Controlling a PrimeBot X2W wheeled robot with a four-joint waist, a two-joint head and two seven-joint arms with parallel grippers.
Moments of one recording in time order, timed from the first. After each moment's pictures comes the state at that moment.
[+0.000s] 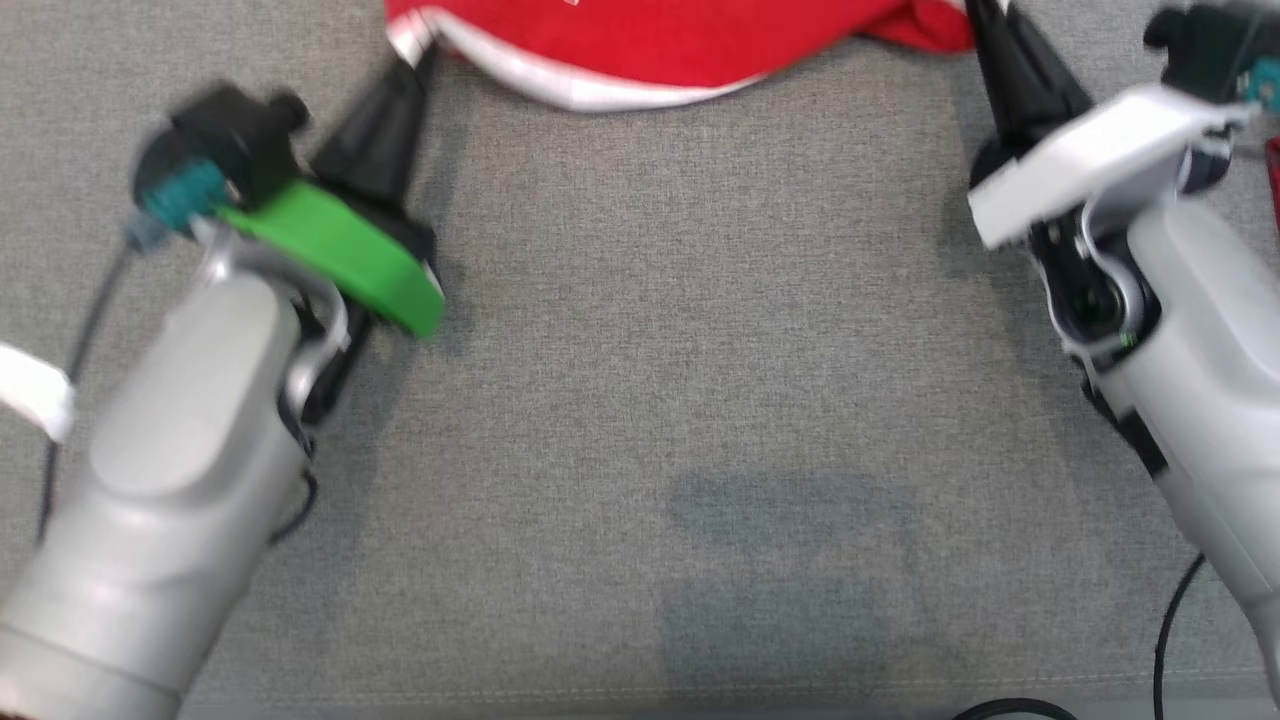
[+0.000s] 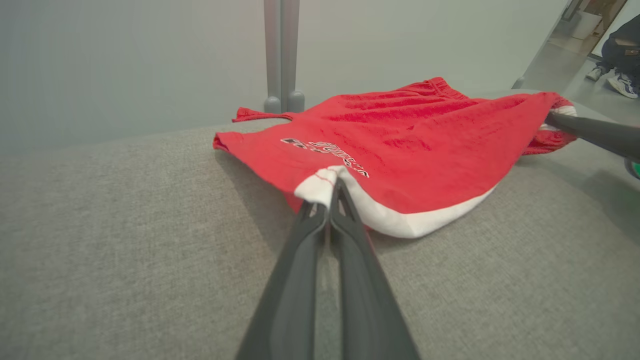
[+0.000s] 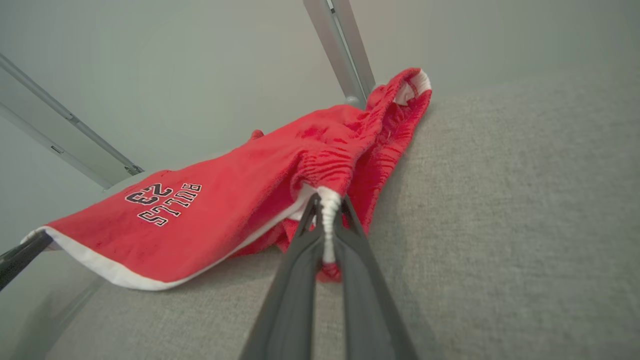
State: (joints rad) left arm -0.91 0.35 -0.69 0.50 -0.70 -0.13 -0.26; right arm -0.89 -0.37 0.51 0.49 0.89 0.13 -0.19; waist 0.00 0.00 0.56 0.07
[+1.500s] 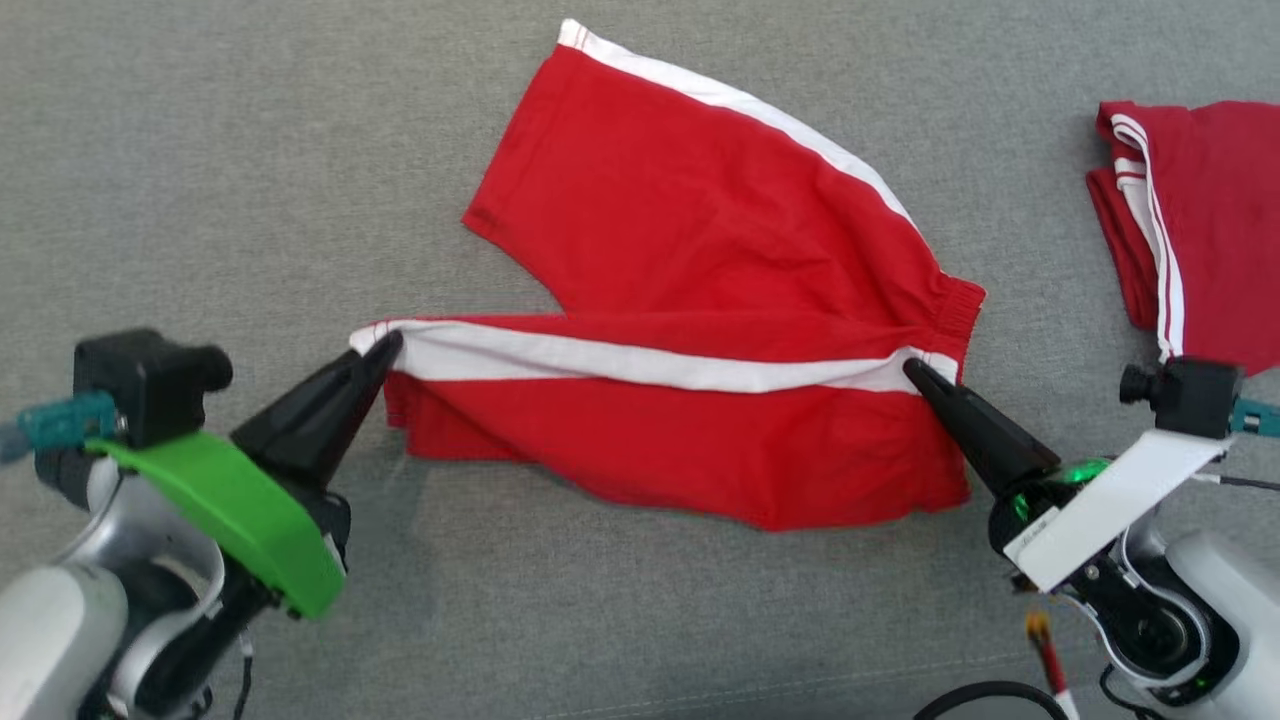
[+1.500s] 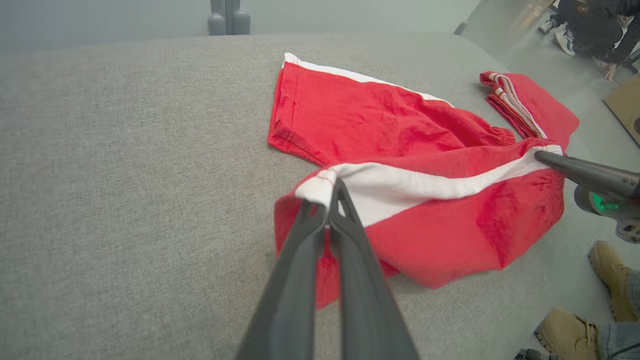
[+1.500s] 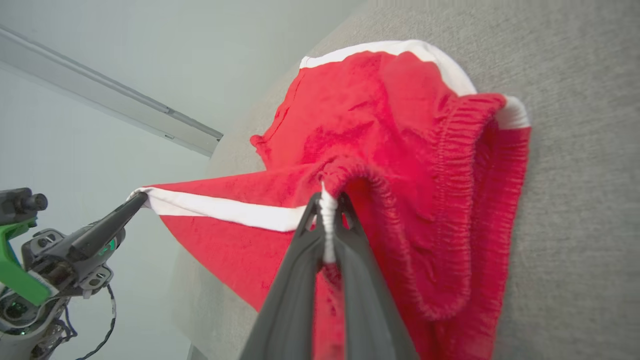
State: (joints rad) left arm -0.26 0.68 -0.46 -0.35 -0.89 0.06 0.23; right arm -0.25 -0.62 0.56 -0.13 1.29 0.13 -0.07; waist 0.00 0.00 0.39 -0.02
